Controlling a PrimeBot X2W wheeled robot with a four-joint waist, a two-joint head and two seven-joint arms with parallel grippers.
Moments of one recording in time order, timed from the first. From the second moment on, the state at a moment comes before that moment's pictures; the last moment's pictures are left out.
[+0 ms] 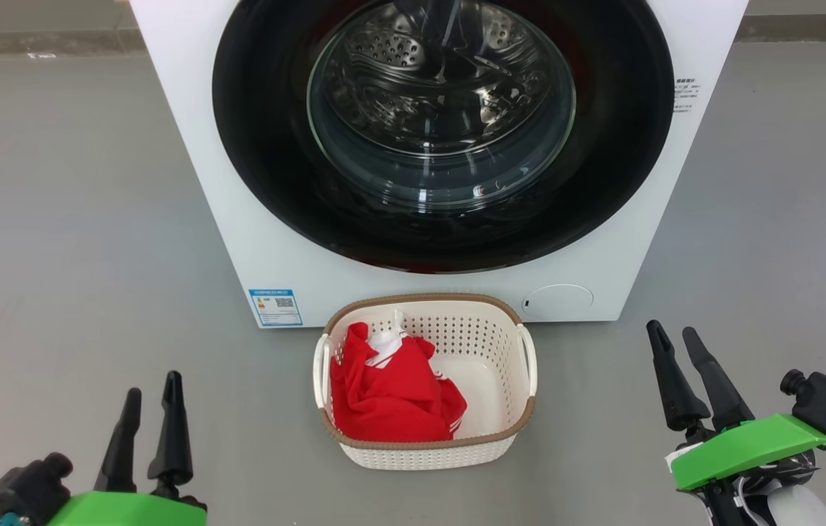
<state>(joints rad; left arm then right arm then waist) -0.07 0.06 -0.05 0.21 -0.71 -0.13 -0.17 -0.15 -0.17 0.10 0.23 0.80 0.13 -0.17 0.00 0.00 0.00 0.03</state>
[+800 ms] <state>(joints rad) -0.07 0.05 -0.06 0.22 -0.34 -0.13 -0.23 -0.17 -0.18 0.12 0.27 0.44 0.13 -0.23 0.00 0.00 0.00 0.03</state>
